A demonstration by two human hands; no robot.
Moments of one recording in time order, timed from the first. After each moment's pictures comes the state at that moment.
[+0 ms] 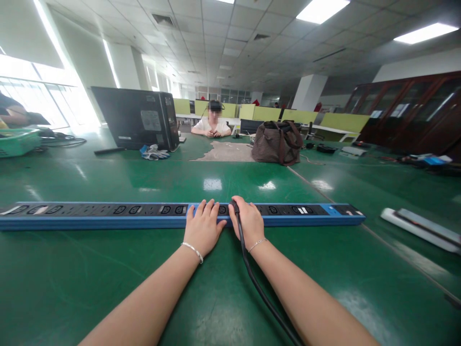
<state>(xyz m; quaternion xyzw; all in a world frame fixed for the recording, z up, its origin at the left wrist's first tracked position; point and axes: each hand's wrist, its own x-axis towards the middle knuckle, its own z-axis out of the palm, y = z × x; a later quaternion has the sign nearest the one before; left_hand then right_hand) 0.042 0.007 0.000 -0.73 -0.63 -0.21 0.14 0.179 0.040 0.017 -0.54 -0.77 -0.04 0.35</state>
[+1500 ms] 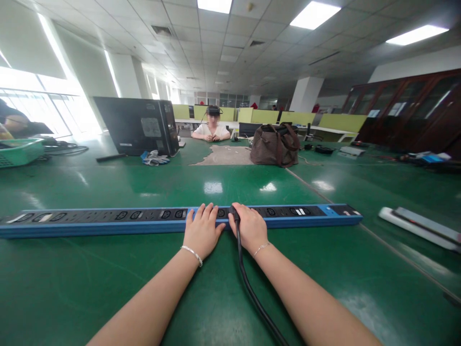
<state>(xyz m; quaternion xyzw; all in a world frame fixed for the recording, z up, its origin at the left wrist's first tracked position) 0.041 0.007 0.003 -0.73 -0.63 -0.20 0.15 0.192 0.036 0.009 -0.51 -0.79 -0.09 0.31</state>
